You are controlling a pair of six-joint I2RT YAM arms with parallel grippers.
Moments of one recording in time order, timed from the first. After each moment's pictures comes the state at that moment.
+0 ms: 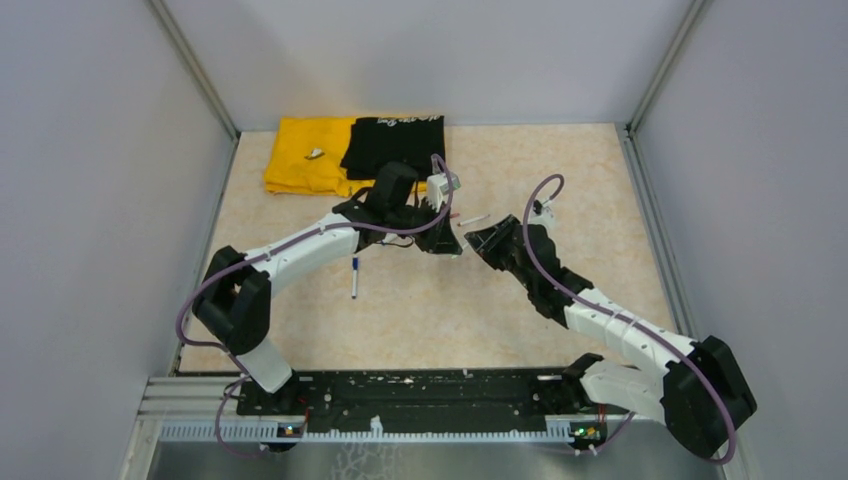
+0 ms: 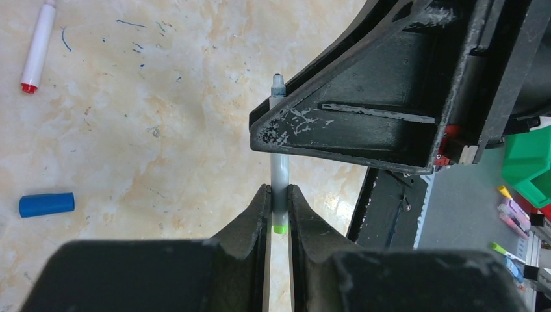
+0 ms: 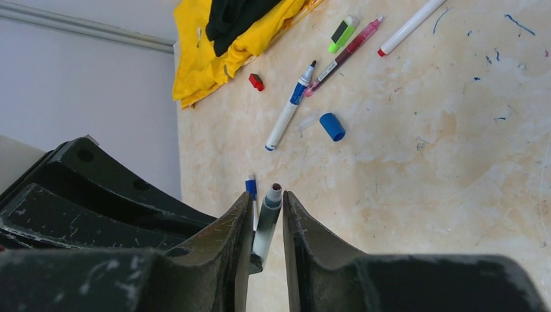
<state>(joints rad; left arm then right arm) -0.71 1.68 1.24 -0.18 0.63 -0.19 0.62 1.04 0.54 0.15 0.17 1.11</state>
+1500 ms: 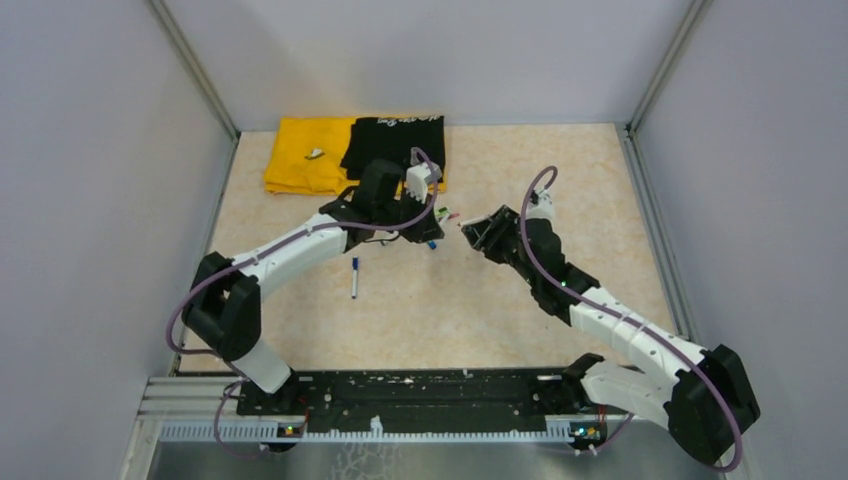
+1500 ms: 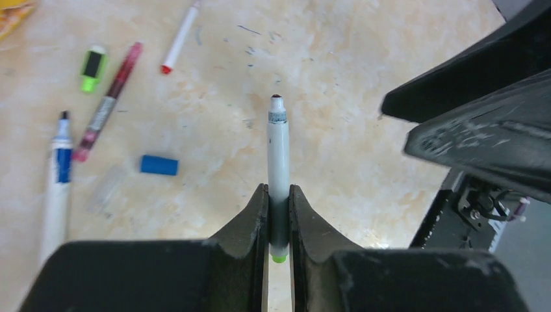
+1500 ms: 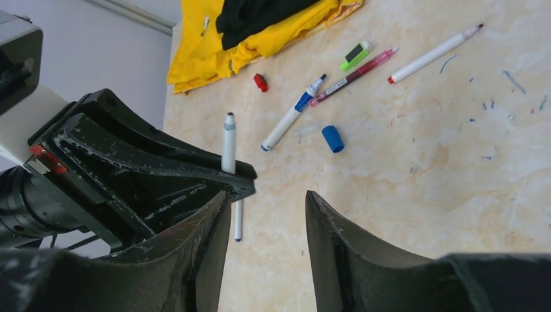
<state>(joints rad) -0.67 1.64 1.21 -0.18 0.42 -0.18 0.62 1.02 0.58 0.13 0.13 0.94</state>
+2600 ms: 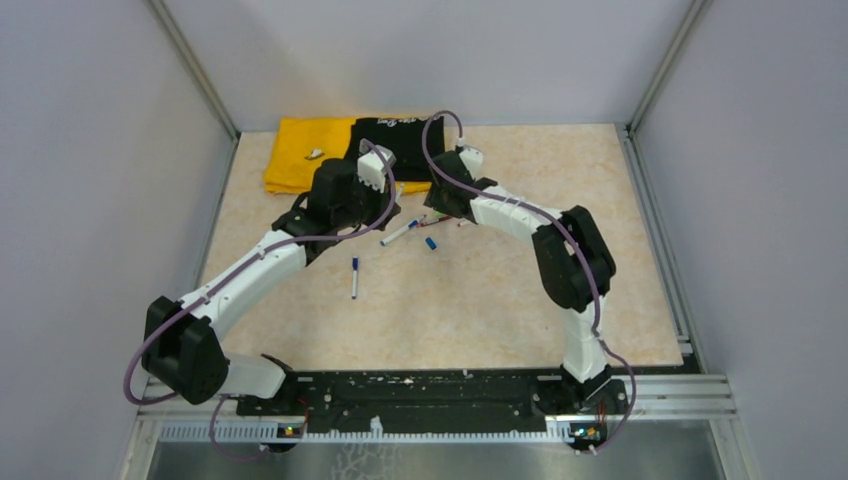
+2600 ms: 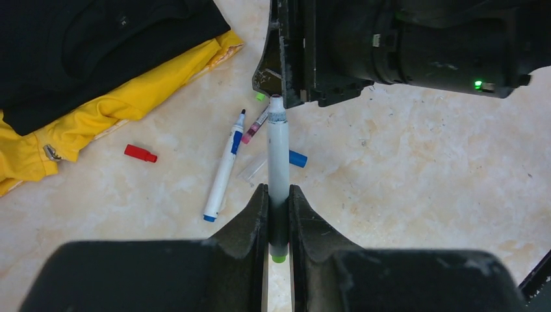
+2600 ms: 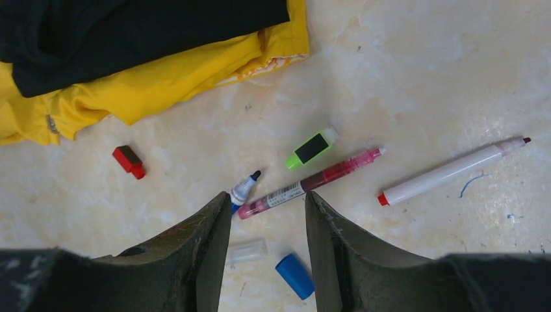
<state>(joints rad) -0.55 1.37 1.08 -0.17 0.16 -0.05 0.62 1.96 1.46 -0.28 0.28 0.81</state>
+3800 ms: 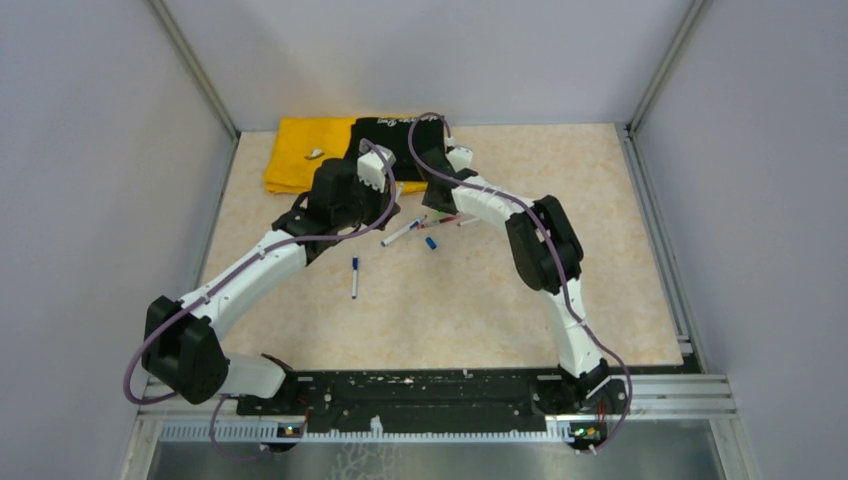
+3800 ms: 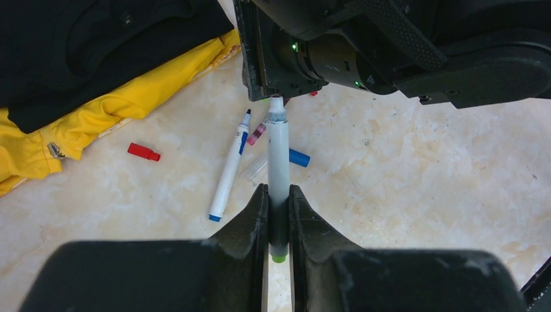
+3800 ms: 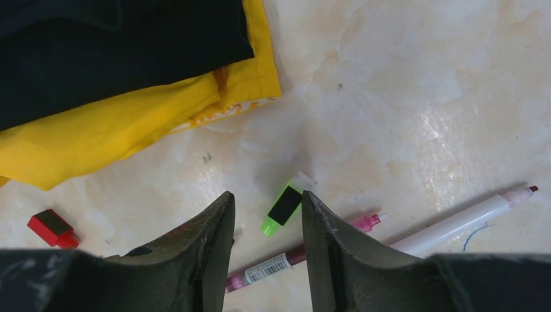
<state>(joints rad) -0.55 1.37 1.08 -0.17 0.14 -0.05 0.62 2.23 1.74 -0.46 0.39 0.80</state>
